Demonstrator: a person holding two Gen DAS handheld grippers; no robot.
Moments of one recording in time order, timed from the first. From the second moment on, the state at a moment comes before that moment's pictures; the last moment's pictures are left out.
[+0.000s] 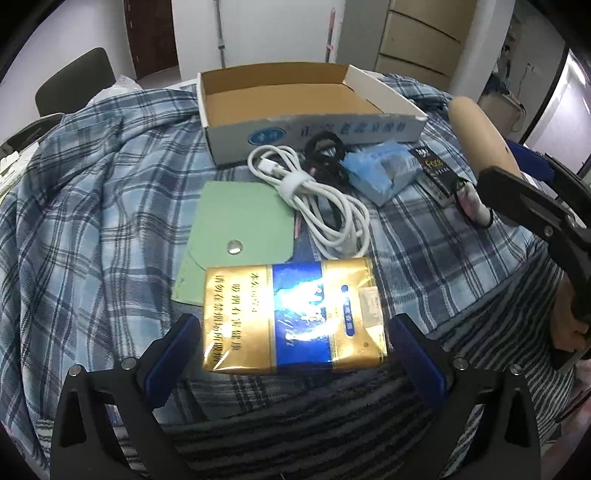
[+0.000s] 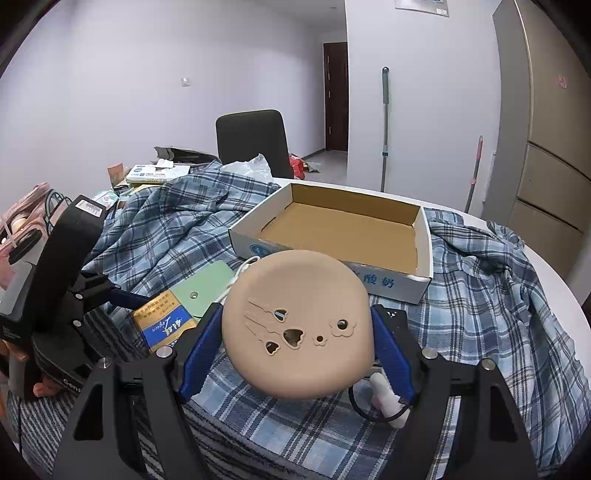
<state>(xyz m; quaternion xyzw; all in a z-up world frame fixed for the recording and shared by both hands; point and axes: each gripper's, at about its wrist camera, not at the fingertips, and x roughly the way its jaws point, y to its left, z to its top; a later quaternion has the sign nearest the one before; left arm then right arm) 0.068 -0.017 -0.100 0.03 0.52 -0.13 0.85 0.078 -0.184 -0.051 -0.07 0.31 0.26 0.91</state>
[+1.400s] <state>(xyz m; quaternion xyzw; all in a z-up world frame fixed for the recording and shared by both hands) -0.010 -0.016 0.077 0.02 0.08 -0.08 0.99 0.083 -0.198 0.042 -0.06 0.18 0.17 0.97</state>
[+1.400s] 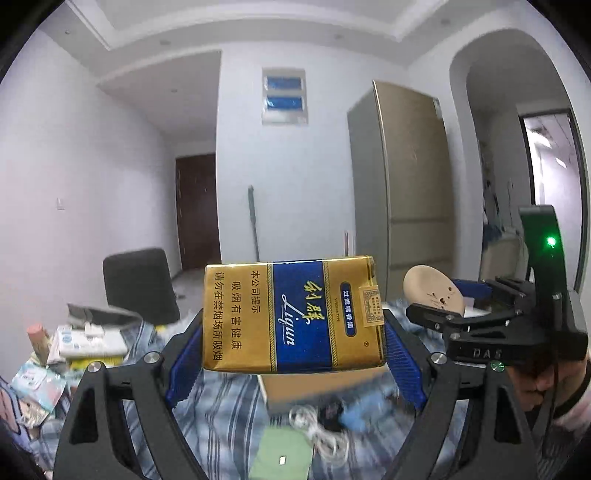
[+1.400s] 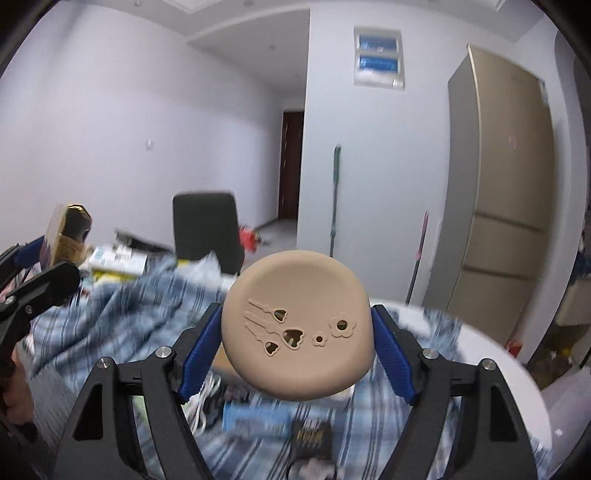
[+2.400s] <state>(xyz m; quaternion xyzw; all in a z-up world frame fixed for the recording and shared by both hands) 0.204 -0.018 -0.005 0.01 0.25 -0.06 0.97 0.221 -0.187 -0.042 -0.04 0.29 0.13 0.95</state>
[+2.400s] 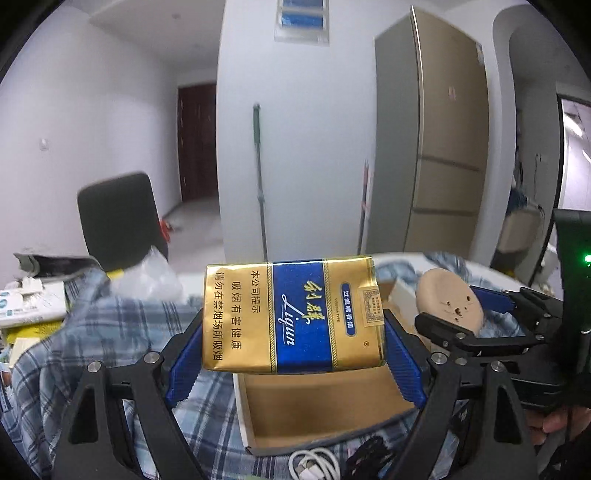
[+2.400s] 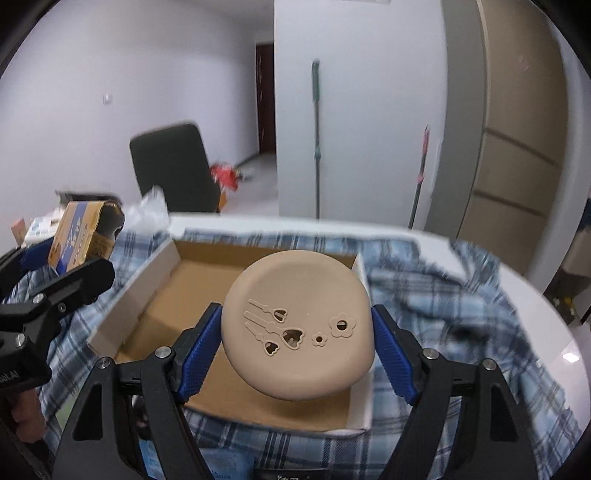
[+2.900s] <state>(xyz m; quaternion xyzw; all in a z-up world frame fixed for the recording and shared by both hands) 0.224 -0.028 -0.038 0.01 0.33 -0.08 0.94 0.242 -0.181 -0.084 -0.05 0.40 0.15 0.90</state>
